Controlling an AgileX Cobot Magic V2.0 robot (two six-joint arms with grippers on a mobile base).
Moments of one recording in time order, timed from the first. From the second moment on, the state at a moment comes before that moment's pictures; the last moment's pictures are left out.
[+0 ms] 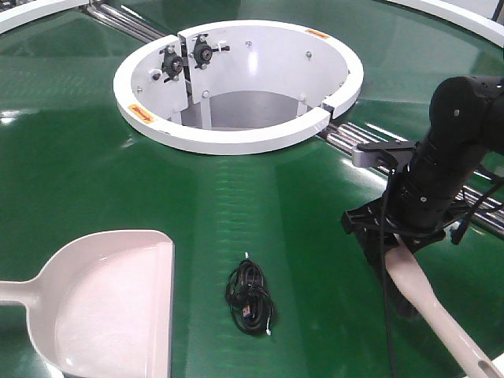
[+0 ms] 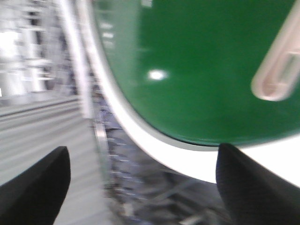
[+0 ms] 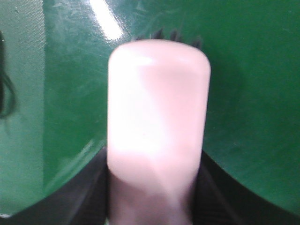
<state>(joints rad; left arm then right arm) -0.01 0.57 -0.66 0.43 0.77 1.17 0.22 1.70 -1.30 0.10 1.22 -0.03</state>
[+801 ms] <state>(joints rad) -0.01 1.30 -1.02 0.30 1.23 1.18 0.22 1.70 -1.30 0.10 1.22 -0.03</state>
